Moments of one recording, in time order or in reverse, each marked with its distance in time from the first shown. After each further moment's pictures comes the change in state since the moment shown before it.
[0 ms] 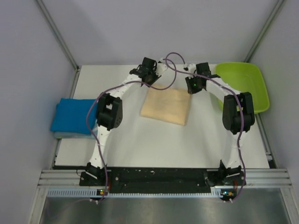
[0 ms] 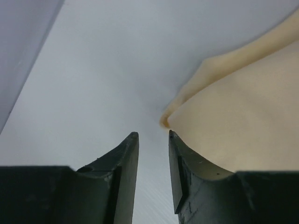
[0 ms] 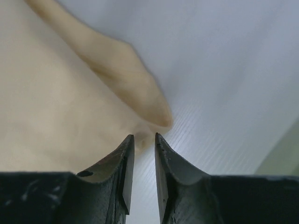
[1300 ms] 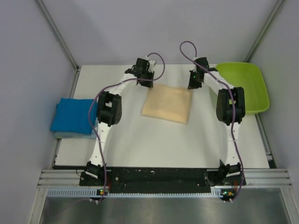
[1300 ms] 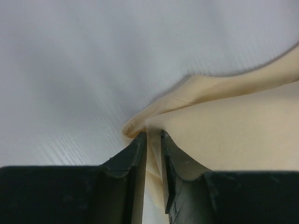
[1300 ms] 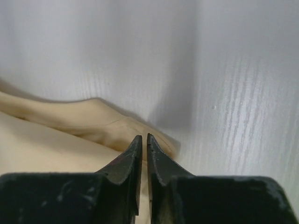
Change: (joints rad) left arm 0.087 0.146 0.099 0.010 0.209 -0.548; right arm -0.029 0.283 0.366 -0.139 0.085 0.562
